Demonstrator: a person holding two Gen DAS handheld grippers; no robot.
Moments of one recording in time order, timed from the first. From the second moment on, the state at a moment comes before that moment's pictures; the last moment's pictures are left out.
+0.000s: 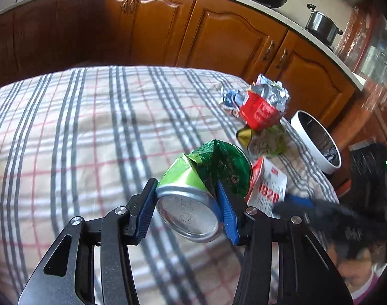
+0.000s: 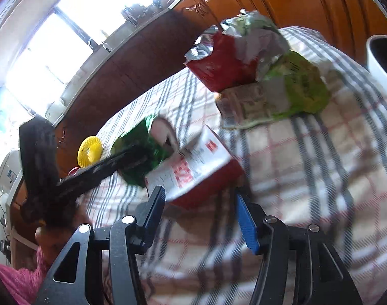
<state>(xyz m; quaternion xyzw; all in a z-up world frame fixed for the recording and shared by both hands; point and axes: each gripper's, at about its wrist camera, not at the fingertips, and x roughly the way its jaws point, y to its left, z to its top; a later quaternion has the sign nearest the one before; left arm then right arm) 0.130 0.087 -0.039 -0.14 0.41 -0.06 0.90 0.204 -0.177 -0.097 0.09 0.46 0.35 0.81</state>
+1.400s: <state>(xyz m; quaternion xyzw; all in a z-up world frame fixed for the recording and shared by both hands) 0.179 -0.027 -0.003 -0.10 0.38 -0.15 0.91 0.185 -0.282 -0.055 0.12 0.37 0.22 0.89</state>
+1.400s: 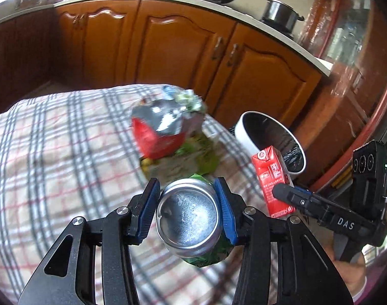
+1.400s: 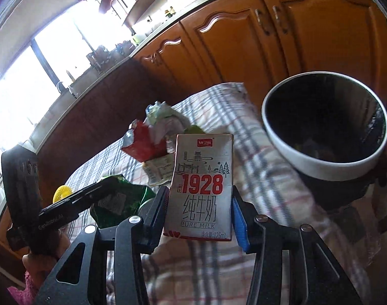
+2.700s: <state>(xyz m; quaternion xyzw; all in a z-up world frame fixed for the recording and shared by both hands) 0.184 -0.068 -0.024 -0.10 0.42 -0.18 0.89 0.186 -0.352 -0.047 0.16 0.36 0.19 0.90</state>
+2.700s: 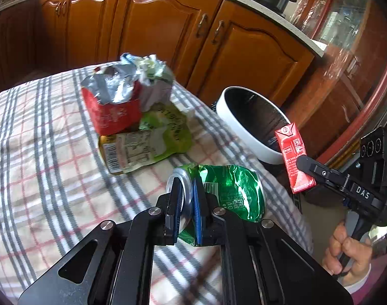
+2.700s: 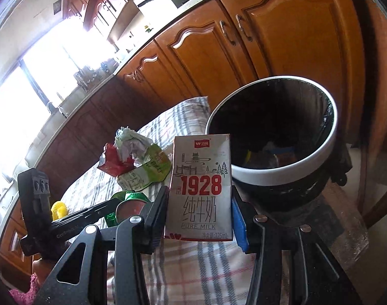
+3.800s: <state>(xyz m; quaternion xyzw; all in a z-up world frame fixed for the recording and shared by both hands) 0.286 -0.193 0.008 -0.05 0.38 -0.21 0.90 0.263 -0.419 -0.035 0.14 0.36 0.12 0.92</state>
